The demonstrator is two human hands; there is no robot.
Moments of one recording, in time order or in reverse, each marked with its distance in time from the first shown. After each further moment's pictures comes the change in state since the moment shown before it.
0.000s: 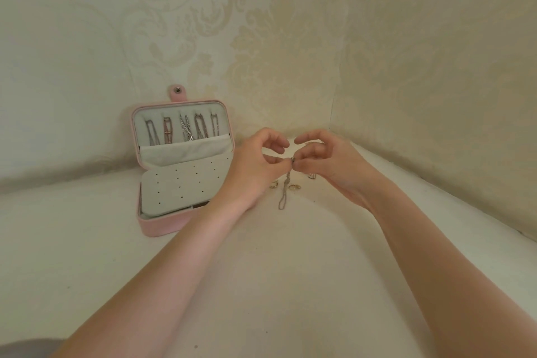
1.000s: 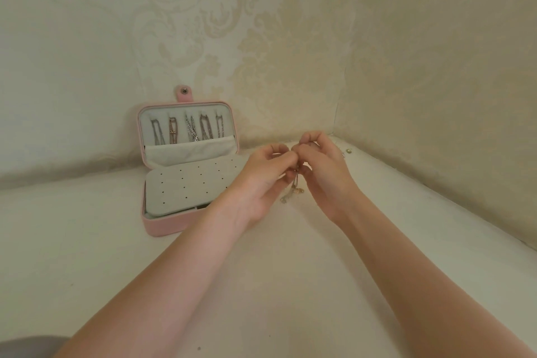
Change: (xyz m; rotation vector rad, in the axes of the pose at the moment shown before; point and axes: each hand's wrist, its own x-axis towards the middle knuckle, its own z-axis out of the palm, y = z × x) left_hand 0.003 0.006 0.011 -0.609 -0.024 -0.418; right_hand 0.005 0.002 0.041 0.291 0.233 -0.059
